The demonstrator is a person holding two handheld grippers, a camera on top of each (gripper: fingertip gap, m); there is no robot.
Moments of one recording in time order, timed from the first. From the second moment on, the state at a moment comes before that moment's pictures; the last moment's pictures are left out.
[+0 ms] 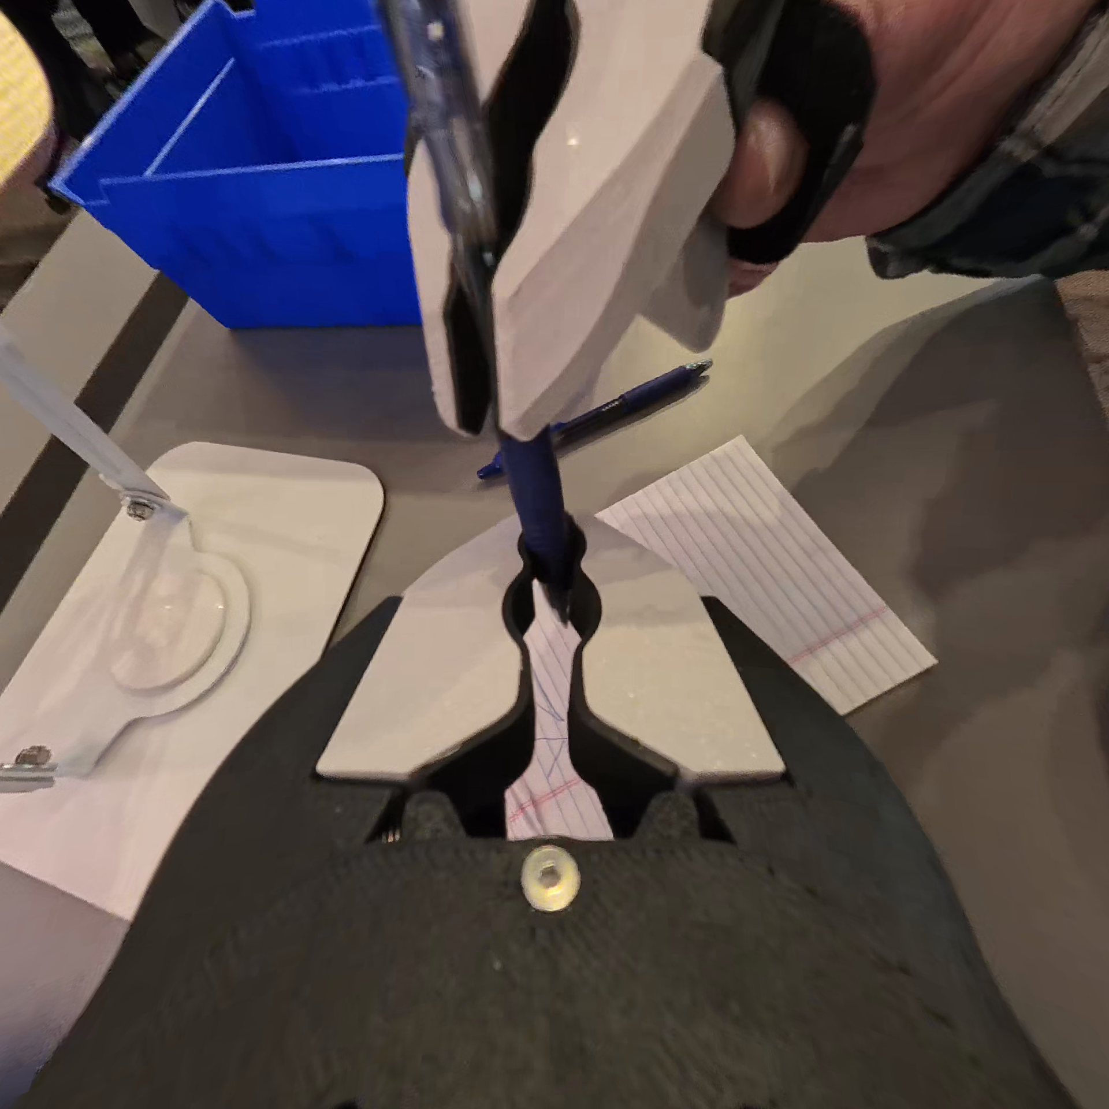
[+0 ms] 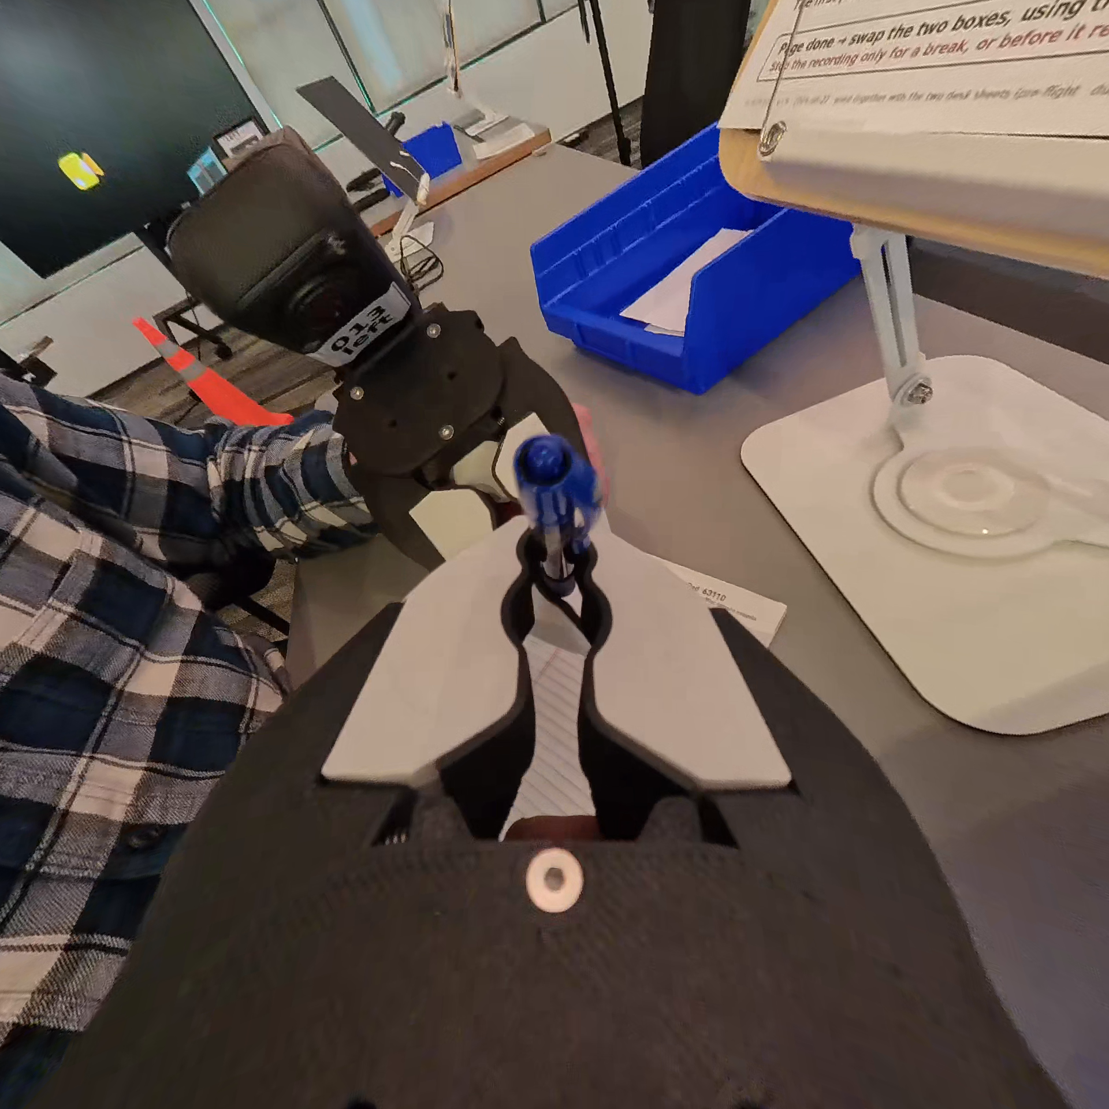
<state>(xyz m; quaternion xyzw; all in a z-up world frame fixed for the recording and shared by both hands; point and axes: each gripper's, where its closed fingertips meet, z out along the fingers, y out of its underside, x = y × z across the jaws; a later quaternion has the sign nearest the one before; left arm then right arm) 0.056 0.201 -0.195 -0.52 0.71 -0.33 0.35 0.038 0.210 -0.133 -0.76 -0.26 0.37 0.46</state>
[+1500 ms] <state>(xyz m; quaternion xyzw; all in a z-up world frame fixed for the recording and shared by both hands) 0.064 0.194 -0.193 -0.56 0.66 -0.41 0.30 0.041 0.216 -0.106 -0.71 -0.28 0.41 0.49</state>
